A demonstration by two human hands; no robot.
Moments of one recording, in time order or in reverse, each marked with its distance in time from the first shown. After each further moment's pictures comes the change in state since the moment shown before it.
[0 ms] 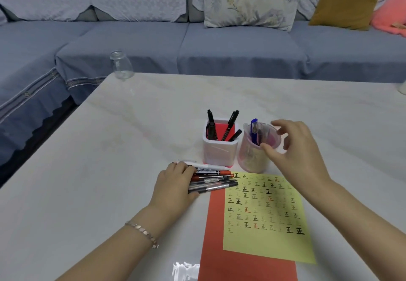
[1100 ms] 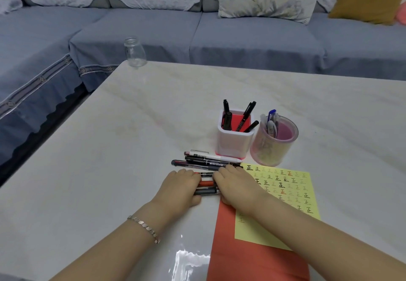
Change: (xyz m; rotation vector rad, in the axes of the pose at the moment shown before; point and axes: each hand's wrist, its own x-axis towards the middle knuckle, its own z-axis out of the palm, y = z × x) left_hand -0.020 -0.016 0.009 0.099 -0.165 0.115; right_hand -0.044 -0.010 0.125 -0.716 -0.561 -0.723
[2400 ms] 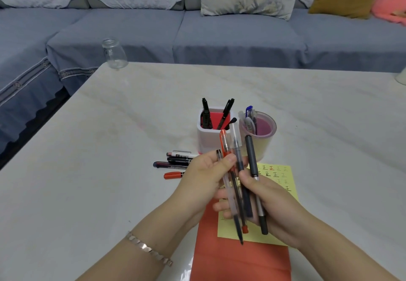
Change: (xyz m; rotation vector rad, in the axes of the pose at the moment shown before) left_hand -0.006 0.091 -0.075 -1.790 0.021 -0.136; right_hand -0.089 0.006 -0.090 2.229 0.003 0.598
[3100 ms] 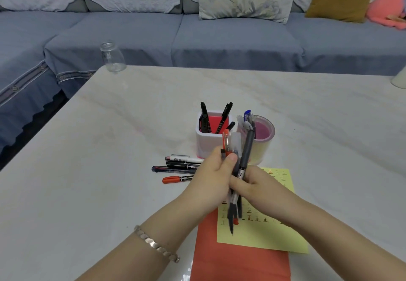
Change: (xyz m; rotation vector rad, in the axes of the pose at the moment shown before) left_hand 0.014 0.004 0.011 0.377 0.101 0.064; right_hand 0.021 -0.017 -0.002 -0.882 0.080 -0.176
